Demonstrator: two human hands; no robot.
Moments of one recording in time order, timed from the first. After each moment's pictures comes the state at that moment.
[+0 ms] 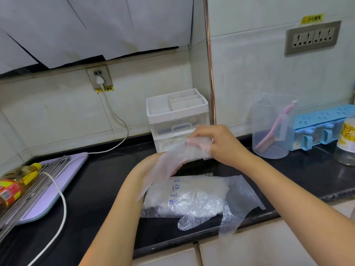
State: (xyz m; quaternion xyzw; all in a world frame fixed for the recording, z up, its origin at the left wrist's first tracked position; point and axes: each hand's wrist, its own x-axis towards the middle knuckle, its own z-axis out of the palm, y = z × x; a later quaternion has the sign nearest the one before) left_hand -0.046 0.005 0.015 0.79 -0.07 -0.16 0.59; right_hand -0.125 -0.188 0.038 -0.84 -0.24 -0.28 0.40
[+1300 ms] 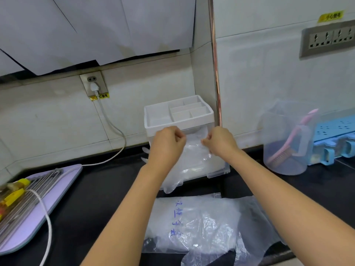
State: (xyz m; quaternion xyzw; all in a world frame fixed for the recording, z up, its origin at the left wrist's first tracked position) left_hand -0.009 -0.049 0.059 0.89 -0.23 0.23 0.32; right_hand -0.005 -0.214 0.032 -0.92 0.13 -0.20 0.32
